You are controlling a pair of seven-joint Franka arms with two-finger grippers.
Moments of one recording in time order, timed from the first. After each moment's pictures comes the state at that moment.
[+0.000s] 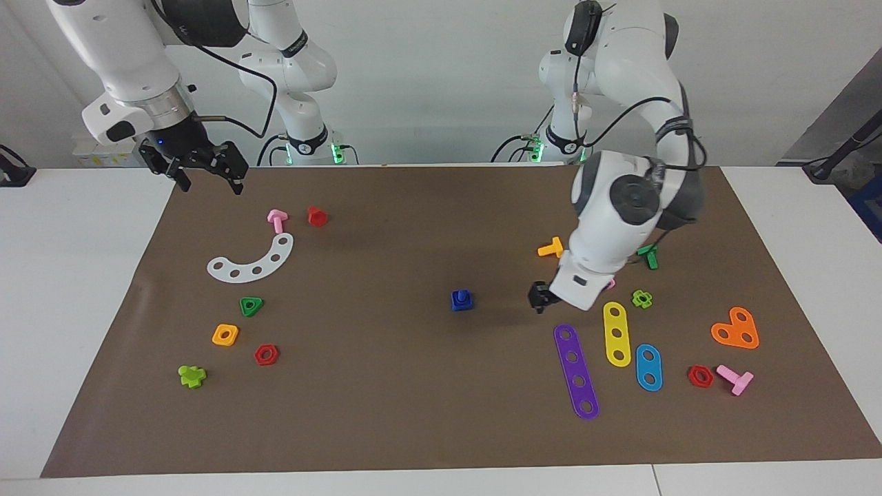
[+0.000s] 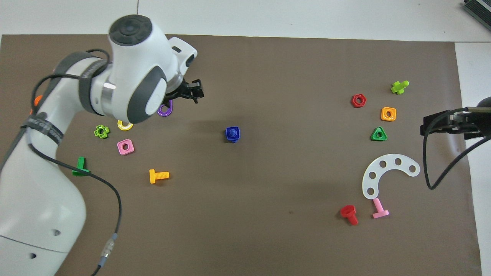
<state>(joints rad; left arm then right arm) -0.05 0.47 -0.10 -1.31 -0.02 1.75 -0.12 0.05 -0.03 -0.06 -1.63 0.00 1.57 0.09</state>
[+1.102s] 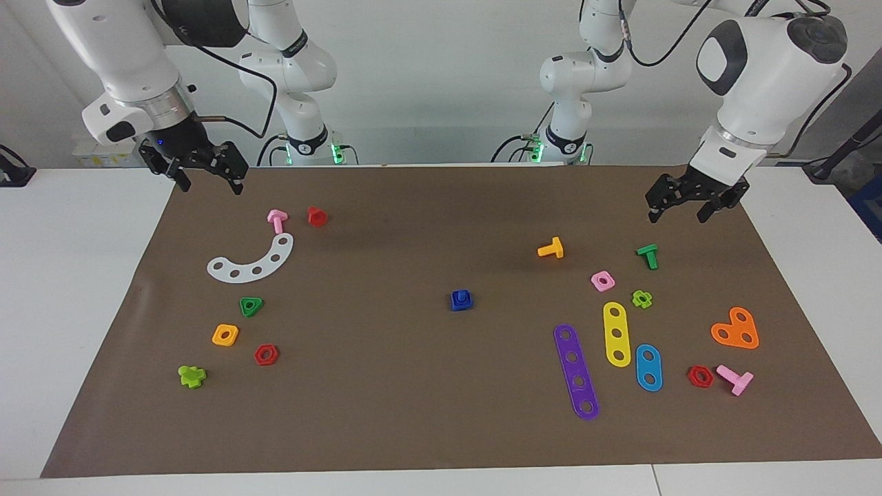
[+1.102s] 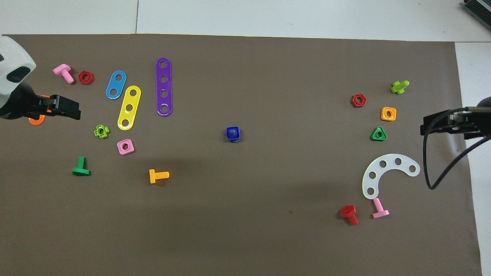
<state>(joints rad) 0.06 0.05 -0.12 -1.62 0.02 1.69 0.02 0.05 -0.03 -0.06 -1.63 0.00 1.57 0.09</state>
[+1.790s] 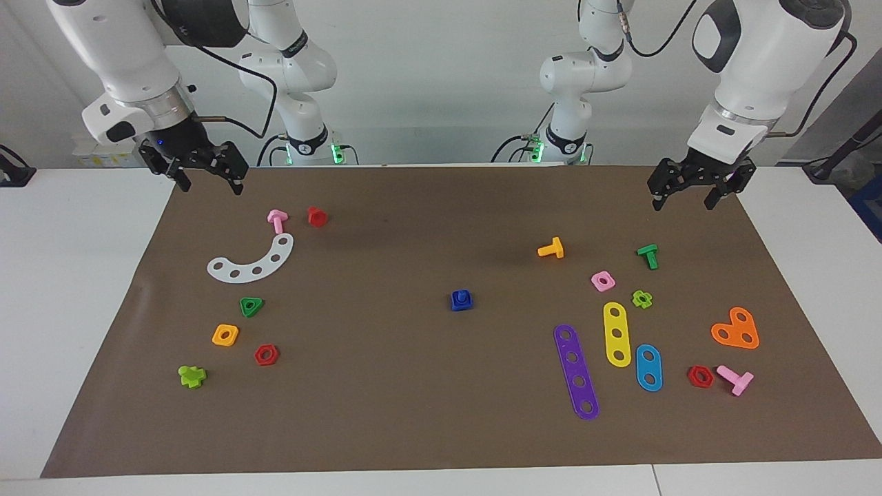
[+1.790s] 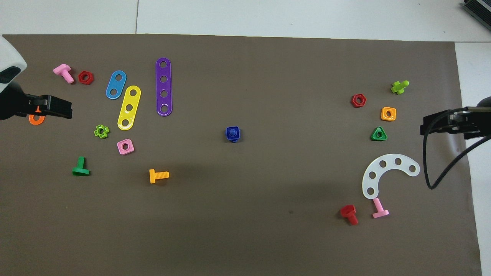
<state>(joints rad) 0.04 0.03 -0.13 -1.59 0.03 1.66 0.00 0.05 -0.03 -0.06 -1.63 0.00 1.57 0.09</state>
